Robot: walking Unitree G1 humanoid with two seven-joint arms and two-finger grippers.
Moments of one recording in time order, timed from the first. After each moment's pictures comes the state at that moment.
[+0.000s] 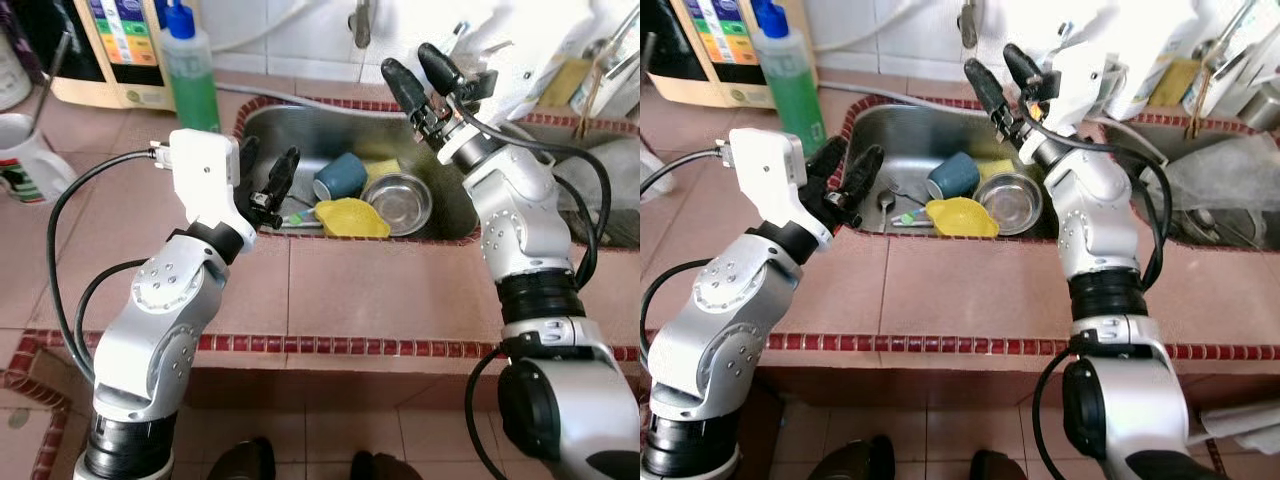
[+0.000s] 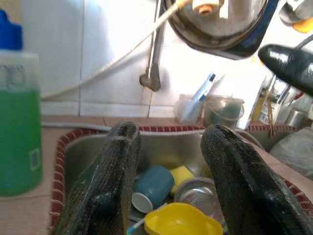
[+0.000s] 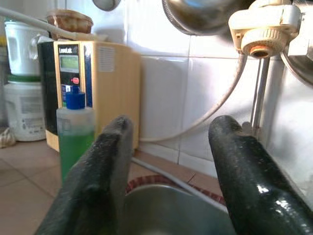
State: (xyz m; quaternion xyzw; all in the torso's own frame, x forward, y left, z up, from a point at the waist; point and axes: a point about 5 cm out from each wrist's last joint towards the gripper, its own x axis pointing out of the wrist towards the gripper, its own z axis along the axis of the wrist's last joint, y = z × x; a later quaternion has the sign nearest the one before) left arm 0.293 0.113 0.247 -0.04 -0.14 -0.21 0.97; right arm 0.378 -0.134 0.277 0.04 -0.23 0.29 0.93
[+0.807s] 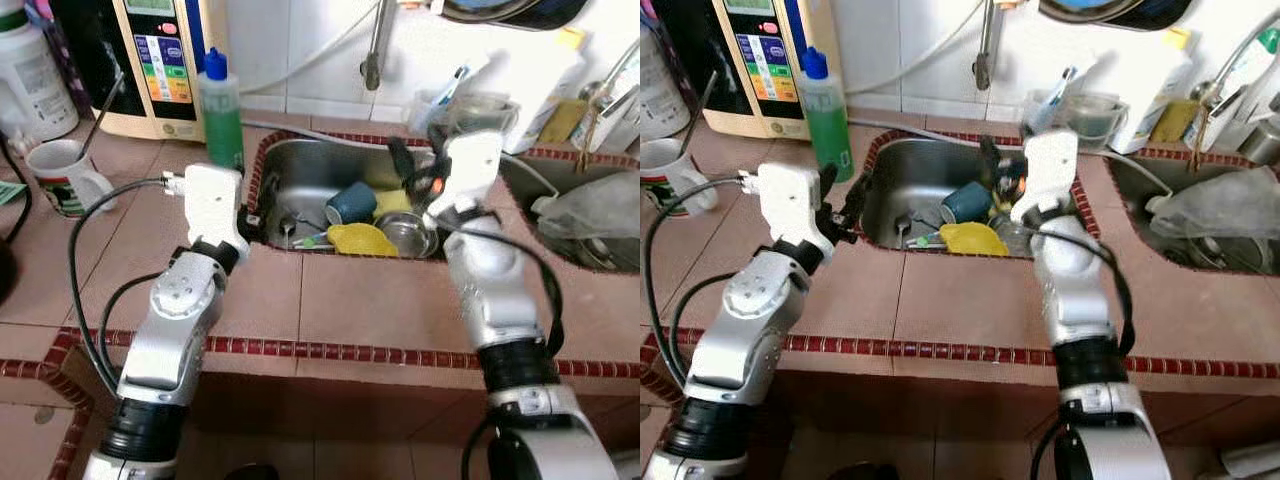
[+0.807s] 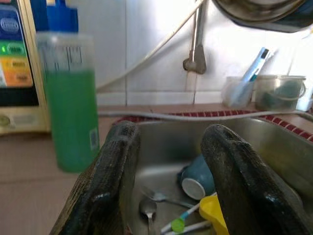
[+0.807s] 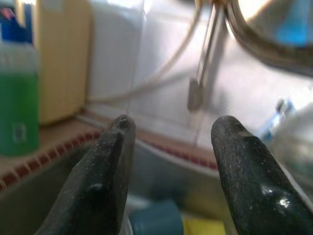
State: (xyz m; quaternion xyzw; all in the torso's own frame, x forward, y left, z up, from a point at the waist) left arm 0.320 0.126 0.190 0.01 -0.10 -0.13 0.99; right arm 0.361 -0.134 0.199 -0.04 -0.16 0.13 0.98
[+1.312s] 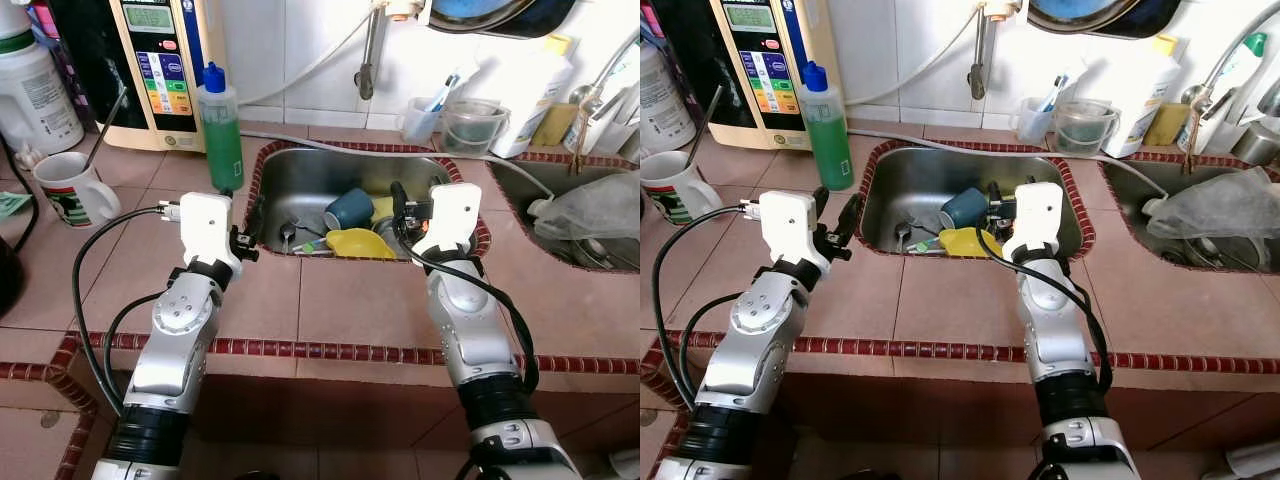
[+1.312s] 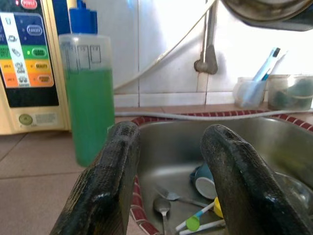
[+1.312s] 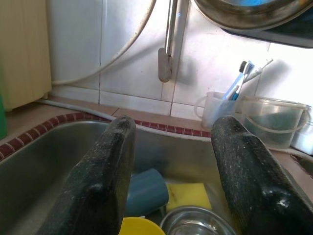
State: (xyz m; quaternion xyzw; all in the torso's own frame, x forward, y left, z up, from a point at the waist) left arm 0.321 0.138 0.170 0.01 -0.10 -0.11 0.99; right arm 0.351 -0.124 0.166 -0.02 -0.12 0.06 0.99
